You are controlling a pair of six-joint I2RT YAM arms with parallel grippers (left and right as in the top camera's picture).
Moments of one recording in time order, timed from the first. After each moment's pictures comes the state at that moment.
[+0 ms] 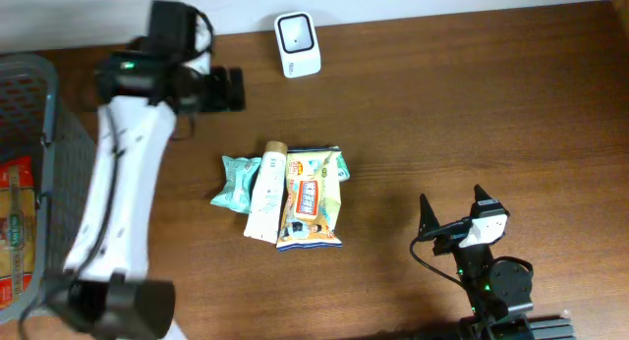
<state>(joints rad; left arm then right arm) -0.20 1.86 2.00 -1.21 0.00 -0.17 0.07 0.01 0.01 -0.07 -0.01 0.05</state>
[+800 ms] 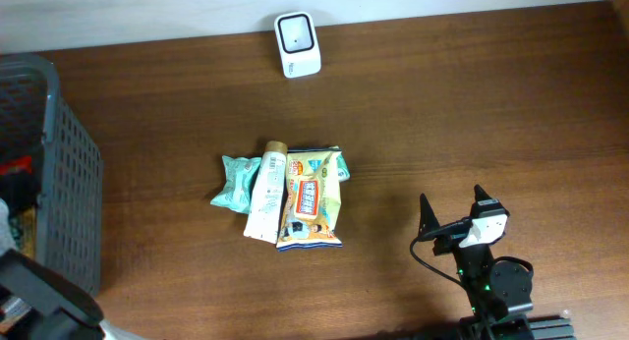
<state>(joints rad) 0.69 1.87 1.45 -0.65 -0.26 0.17 0.07 0.01 0.01 -0.07 -0.01 0.05</state>
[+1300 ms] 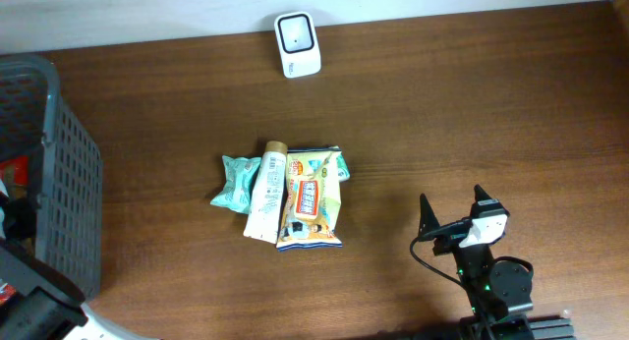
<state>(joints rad) 0.75 2.02 1.45 -0.68 -0.28 0.28 0.07 0.01 0.01 -0.07 -0.01 0.05</state>
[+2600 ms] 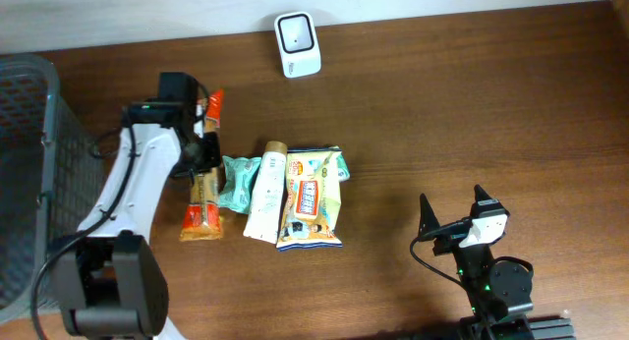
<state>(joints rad) -0.12 1.84 1.47 -1.03 -0.04 -0.22 0.07 0.01 0.01 -0.07 -0.01 0.05</state>
